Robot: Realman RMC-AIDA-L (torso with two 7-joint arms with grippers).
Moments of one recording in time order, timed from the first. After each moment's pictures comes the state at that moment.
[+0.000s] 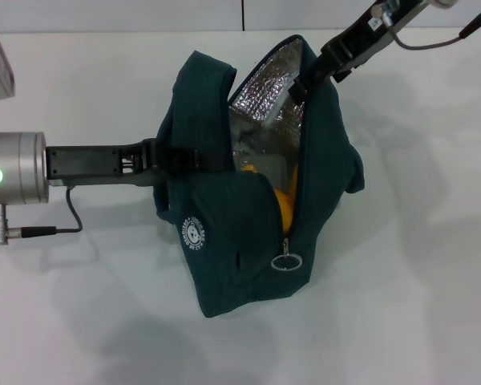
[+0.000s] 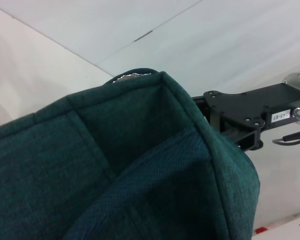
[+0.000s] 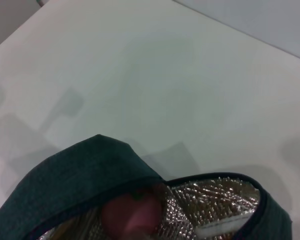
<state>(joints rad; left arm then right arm) -0.56 -2.05 0.75 0.67 1.92 1.73 -2.25 1.24 1.96 -1.05 -0.77 -2.49 -1.55 2.61</state>
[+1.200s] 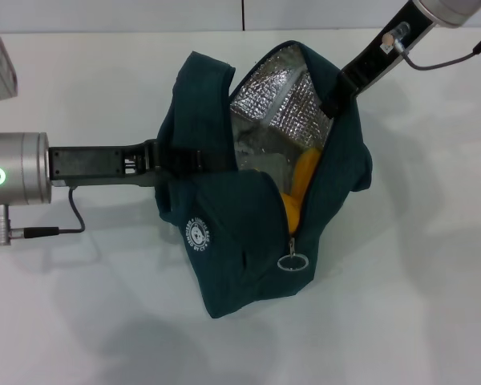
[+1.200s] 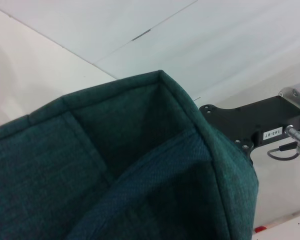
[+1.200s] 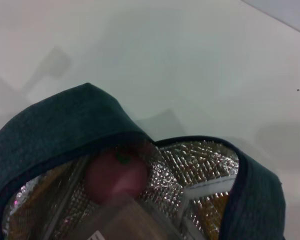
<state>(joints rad) -0.56 -2.06 0.75 0.67 1.92 1.73 -2.24 1.20 2.01 -1.05 -0.86 -2.60 -1.62 2.57</state>
